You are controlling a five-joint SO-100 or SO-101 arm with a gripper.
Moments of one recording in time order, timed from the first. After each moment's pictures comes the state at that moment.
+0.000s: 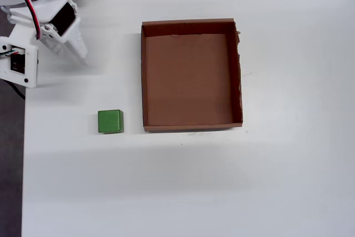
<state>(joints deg) 5.9 148.9 151.8 51.7 -62.5</state>
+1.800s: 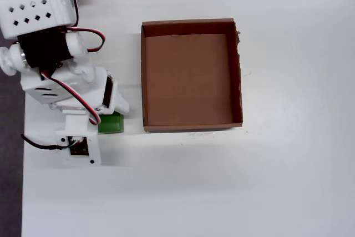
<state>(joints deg) -6.0 91.0 110.4 43.4 -67.6</state>
